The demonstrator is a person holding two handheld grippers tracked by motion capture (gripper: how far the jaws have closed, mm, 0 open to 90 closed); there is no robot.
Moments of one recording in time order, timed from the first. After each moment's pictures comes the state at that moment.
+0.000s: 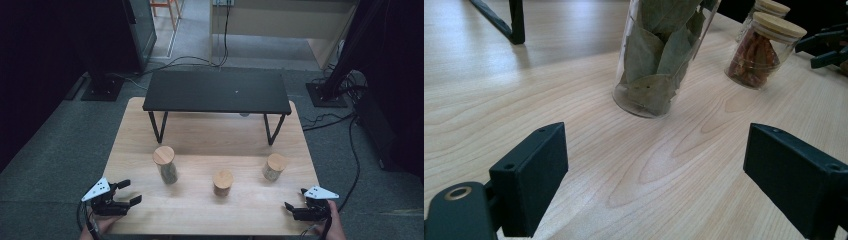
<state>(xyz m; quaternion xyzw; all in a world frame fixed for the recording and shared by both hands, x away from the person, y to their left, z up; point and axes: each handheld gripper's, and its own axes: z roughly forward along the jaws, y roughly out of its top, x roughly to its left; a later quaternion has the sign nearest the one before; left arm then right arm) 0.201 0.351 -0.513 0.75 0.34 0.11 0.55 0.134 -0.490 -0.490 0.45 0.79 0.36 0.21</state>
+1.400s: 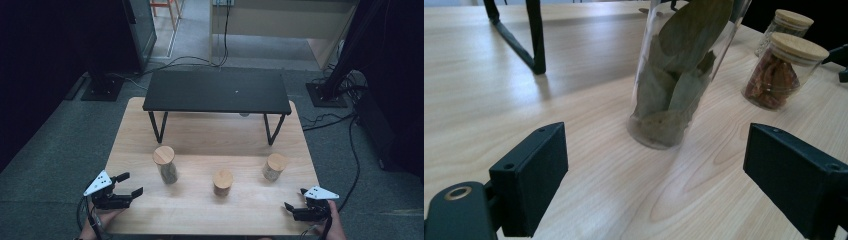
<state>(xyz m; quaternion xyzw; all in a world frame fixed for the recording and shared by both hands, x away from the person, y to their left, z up) 0.201 0.328 -0.482 0.75 0.35 0.15 0.54 0.134 -0.492 -0.491 0.44 0.79 0.37 0.21</state>
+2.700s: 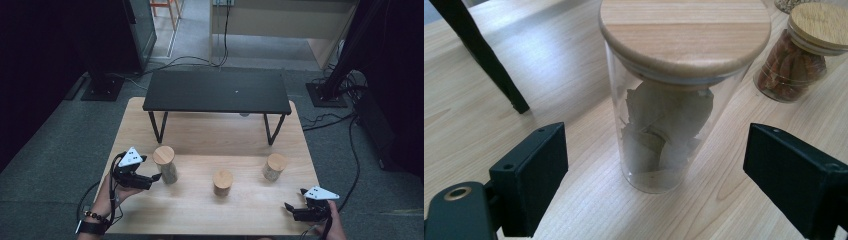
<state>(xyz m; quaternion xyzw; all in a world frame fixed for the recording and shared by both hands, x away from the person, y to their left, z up) 0.255 0.239 -0.386 0.85 0.31 0.16 0.40 0.133 -0.493 -0.491 0.44 0.79 0.37 0.21</state>
